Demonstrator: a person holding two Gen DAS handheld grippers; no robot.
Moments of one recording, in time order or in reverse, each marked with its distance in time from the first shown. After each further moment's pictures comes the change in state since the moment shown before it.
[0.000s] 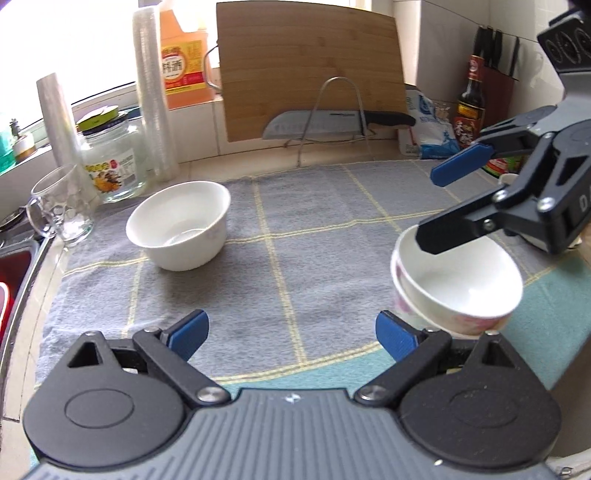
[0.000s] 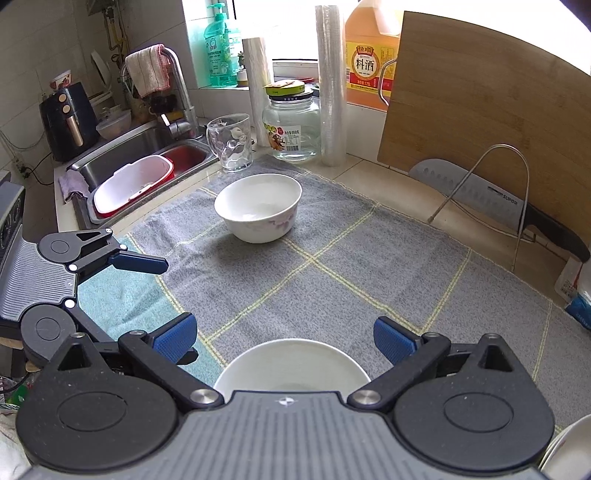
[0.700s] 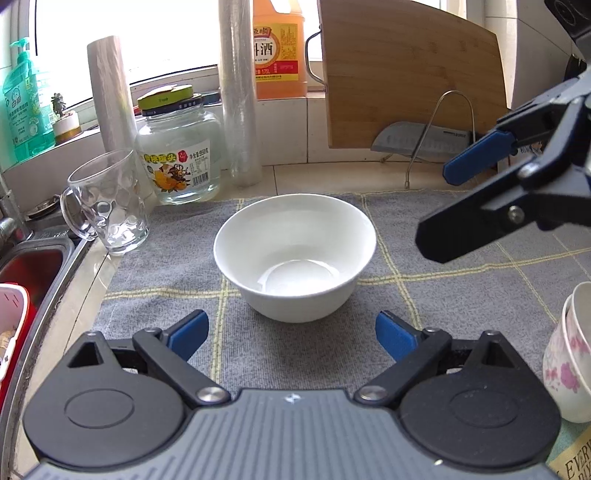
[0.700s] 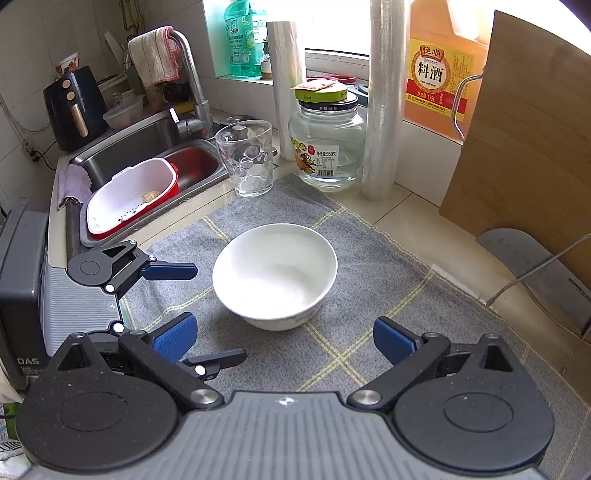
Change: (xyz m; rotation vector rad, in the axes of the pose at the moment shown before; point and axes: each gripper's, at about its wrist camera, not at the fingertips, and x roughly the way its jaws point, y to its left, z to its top) left arm 0.072 0.072 0.017 -0.086 -0.045 0.123; right arm 0.099 0.009 0.099 -0.074 0.055 0.062
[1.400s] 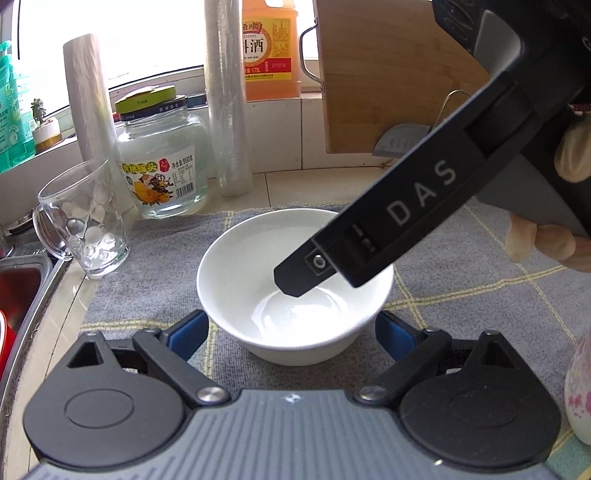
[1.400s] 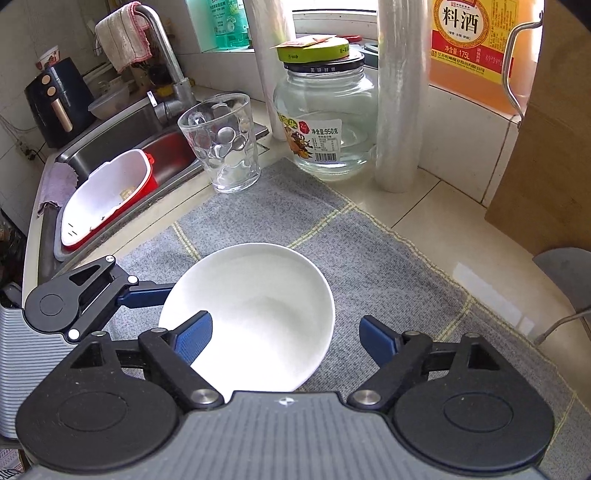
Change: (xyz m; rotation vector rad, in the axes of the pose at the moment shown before) left arm 0.026 0.004 0.016 0.020 -0.014 -0.026; right arm 0.088 -0.026 0.037 0.037 0.089 0.058
